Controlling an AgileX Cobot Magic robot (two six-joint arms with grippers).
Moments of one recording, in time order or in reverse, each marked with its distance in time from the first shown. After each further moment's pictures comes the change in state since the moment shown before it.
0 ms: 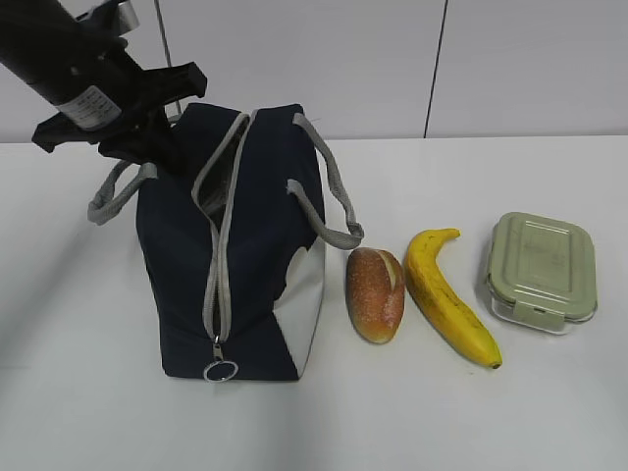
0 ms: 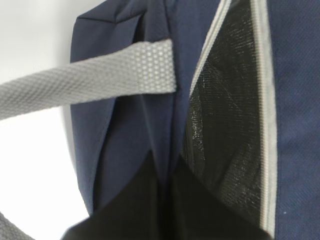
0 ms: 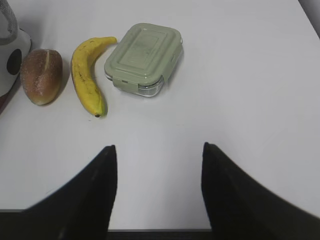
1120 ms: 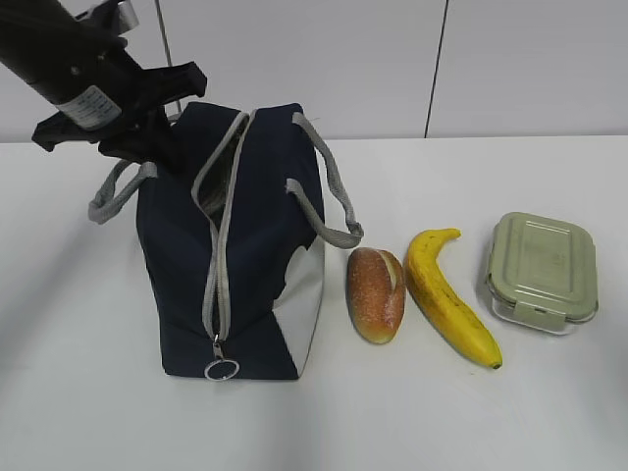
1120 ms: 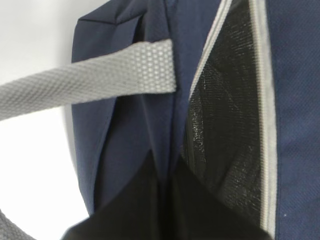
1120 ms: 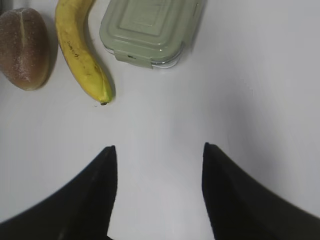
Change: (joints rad) left arm 0.000 0.000 0.000 0.003 -0.007 0.000; right arm 0.018 0.666 -0.010 0.077 -0.309 0.079
